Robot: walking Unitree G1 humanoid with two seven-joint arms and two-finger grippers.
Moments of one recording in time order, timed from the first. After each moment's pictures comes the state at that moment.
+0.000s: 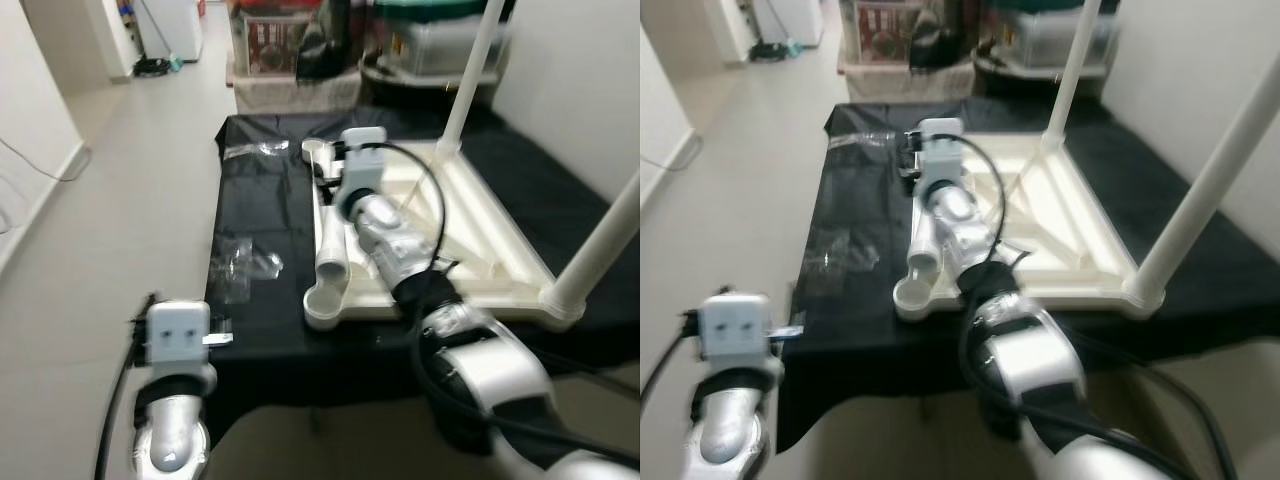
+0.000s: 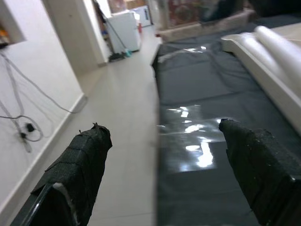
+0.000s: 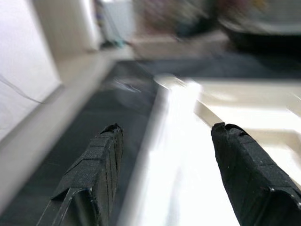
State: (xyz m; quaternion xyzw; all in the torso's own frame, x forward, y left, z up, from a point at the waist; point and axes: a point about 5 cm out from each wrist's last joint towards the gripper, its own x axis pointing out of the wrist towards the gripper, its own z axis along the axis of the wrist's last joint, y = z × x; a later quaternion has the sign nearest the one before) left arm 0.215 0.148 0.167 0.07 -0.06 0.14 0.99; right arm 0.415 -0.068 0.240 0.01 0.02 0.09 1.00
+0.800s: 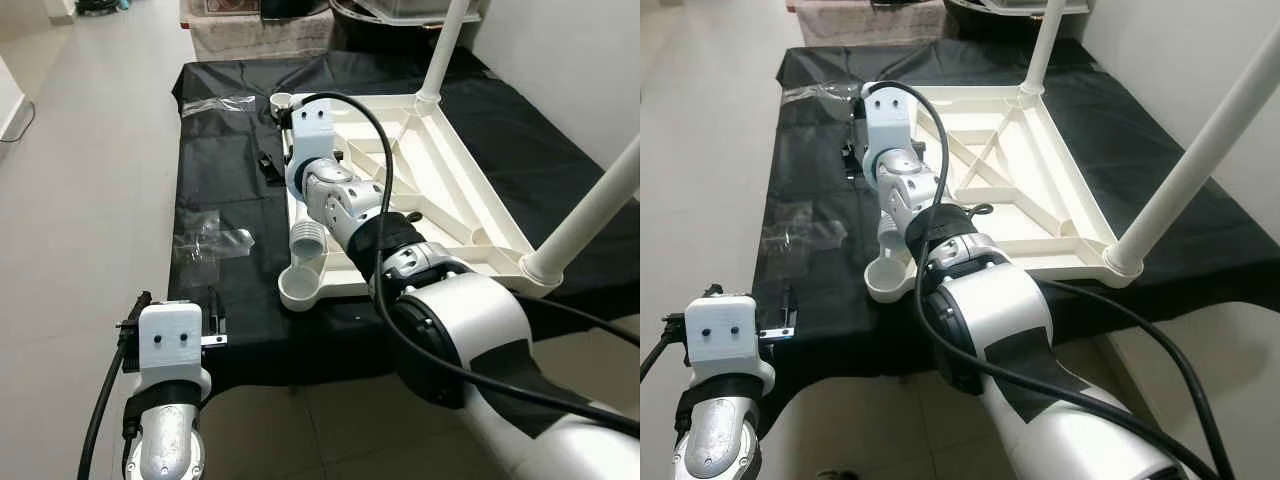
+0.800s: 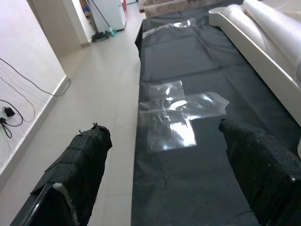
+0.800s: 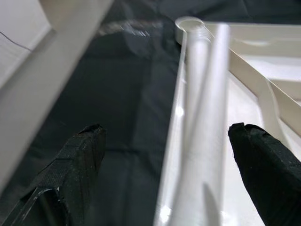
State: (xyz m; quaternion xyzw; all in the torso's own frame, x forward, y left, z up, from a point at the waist) left arm 0.198 0.143 0.172 0.06 -0.06 0.15 0.99; right arm 0.409 -0.005 0.273 -0.01 0.08 0.12 0.99
